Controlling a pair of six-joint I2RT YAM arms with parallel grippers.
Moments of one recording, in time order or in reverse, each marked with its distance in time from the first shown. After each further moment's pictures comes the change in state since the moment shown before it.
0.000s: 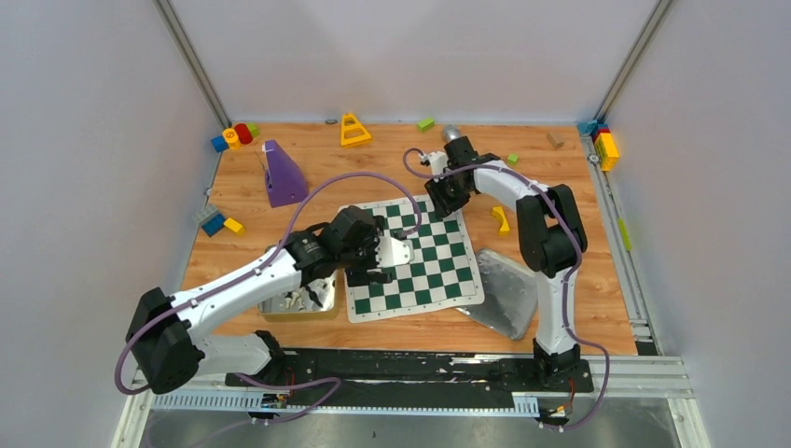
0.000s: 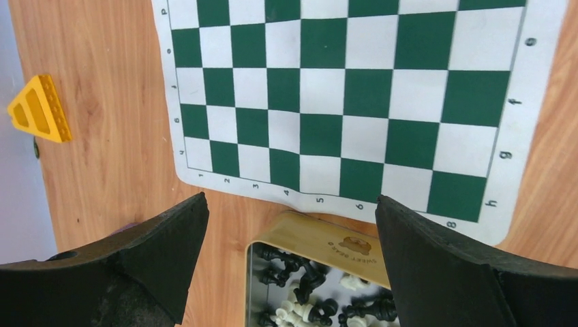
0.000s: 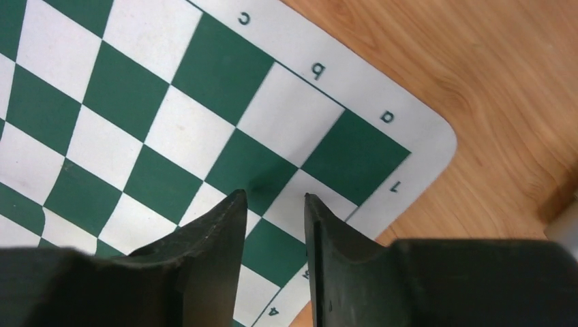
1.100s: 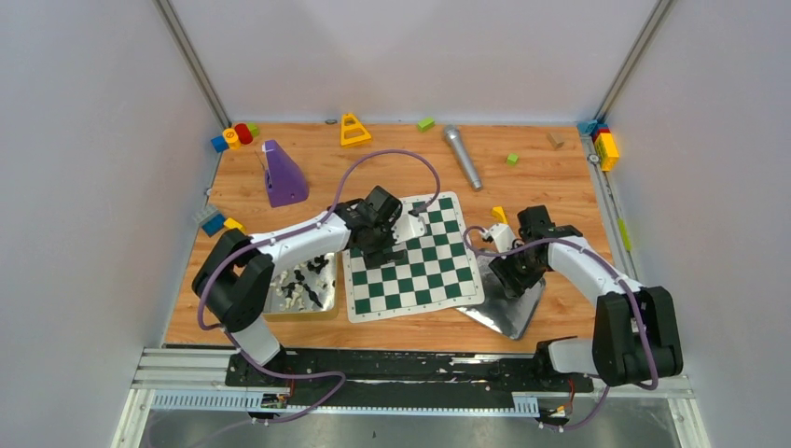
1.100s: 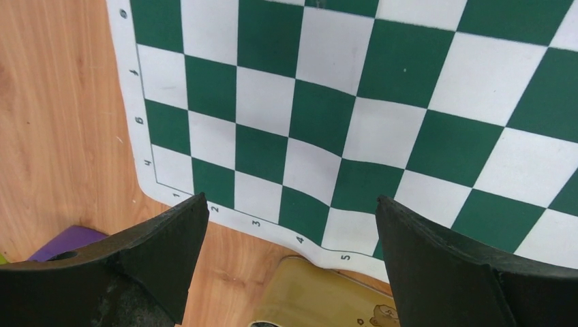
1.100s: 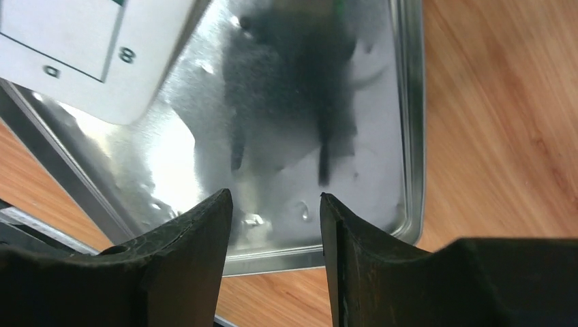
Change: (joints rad) left arm 0.107 0.455 0.191 0.072 -0.048 -0.089; right arm -0.202 -0.810 -0.879 -0.159 0.049 -0.317
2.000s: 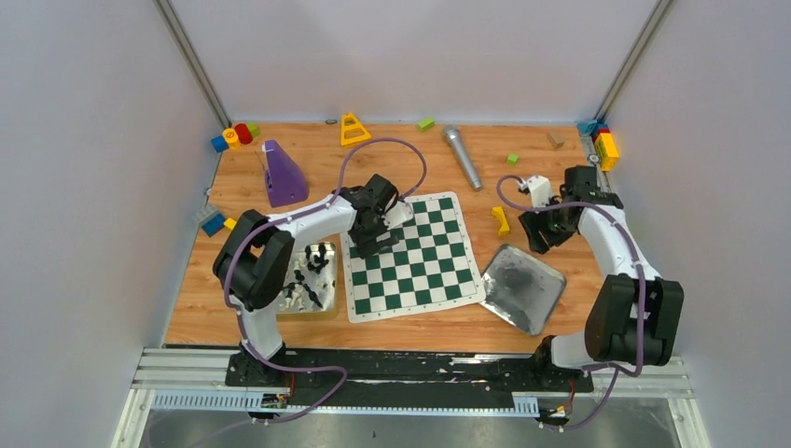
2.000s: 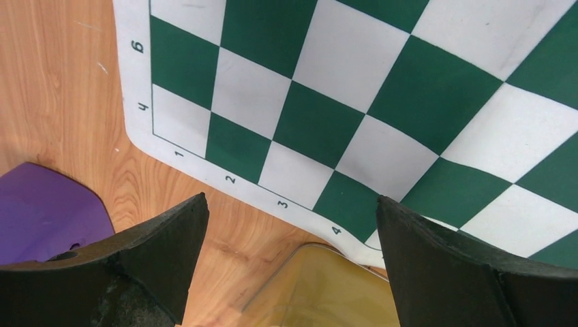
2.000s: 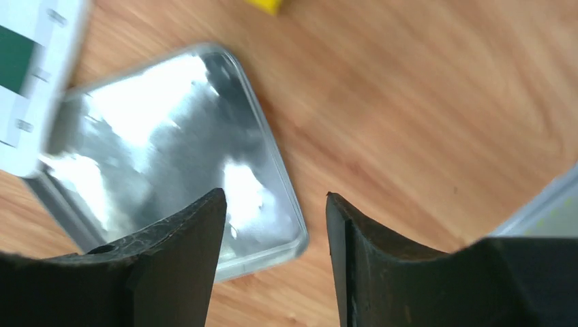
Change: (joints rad) left arm 0.097 0.181 0.132 -0.120 -0.120 -0.112; right arm -0.328 0.095 0.278 -0.045 -0.007 -0.146
